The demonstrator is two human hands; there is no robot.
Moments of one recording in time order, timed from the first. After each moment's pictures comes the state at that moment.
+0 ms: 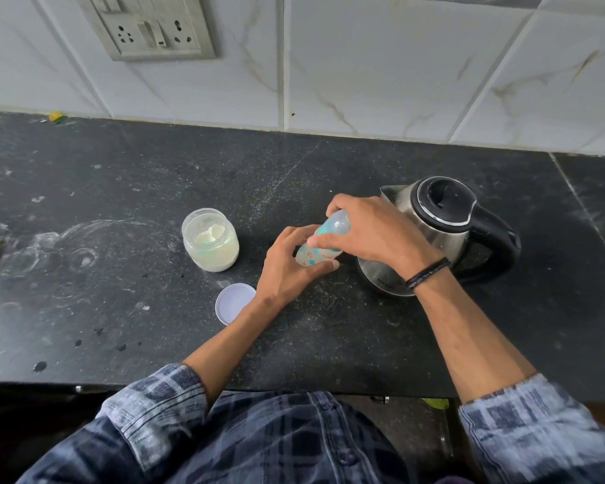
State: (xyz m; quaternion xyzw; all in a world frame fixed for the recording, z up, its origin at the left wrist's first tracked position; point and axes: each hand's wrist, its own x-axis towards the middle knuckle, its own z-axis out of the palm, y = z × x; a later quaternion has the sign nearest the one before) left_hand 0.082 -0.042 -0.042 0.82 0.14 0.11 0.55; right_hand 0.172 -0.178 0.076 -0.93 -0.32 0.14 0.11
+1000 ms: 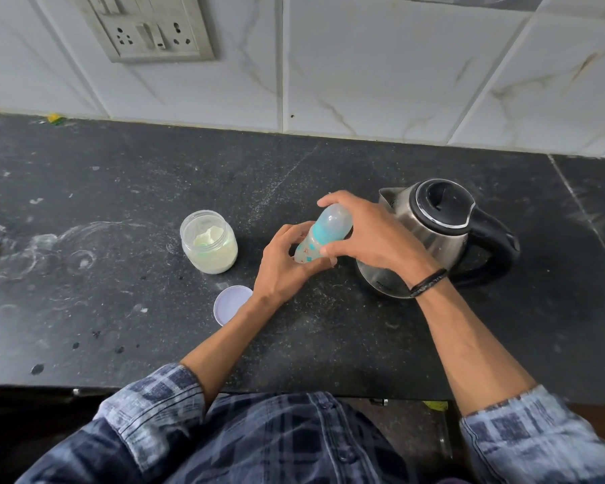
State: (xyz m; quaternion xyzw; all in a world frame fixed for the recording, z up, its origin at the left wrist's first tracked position) left_hand 0.085 -0.040 -0.039 0.80 0.14 0.13 0.57; right_hand 0.171 -0.184 0.071 -0.90 -0.30 0.18 0.25
